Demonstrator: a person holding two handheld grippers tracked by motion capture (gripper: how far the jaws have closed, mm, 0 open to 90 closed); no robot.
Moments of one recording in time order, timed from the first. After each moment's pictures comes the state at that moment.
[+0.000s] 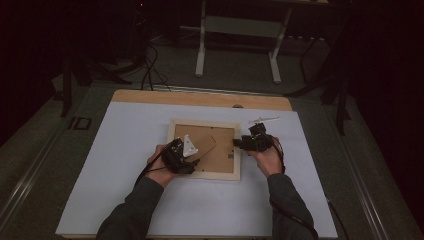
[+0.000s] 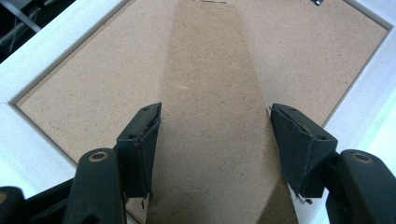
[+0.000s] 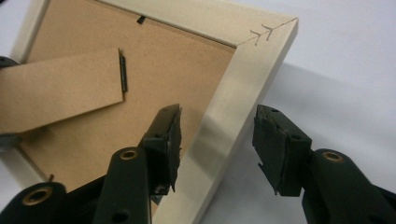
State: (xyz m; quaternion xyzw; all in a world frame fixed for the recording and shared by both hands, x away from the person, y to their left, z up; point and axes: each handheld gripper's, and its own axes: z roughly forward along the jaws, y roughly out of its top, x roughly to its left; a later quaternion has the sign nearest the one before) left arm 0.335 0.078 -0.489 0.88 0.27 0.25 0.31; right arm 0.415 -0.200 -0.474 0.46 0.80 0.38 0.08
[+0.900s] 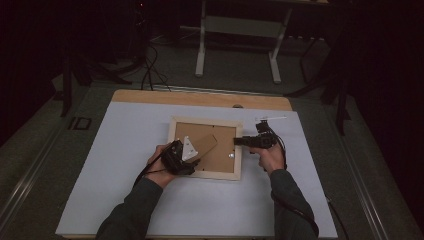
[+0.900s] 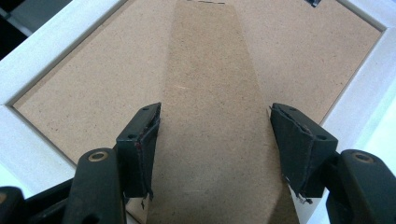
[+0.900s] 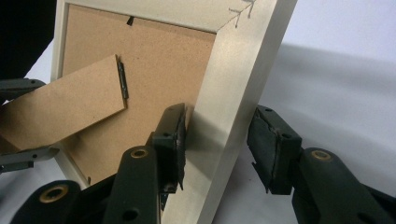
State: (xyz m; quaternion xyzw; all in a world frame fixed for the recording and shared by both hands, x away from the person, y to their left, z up) left arm 0.330 0.079 -0.489 0.87 0.25 0.27 0.33; right arm 0.431 -0.219 -0.484 0.49 0.76 0.42 -0.02
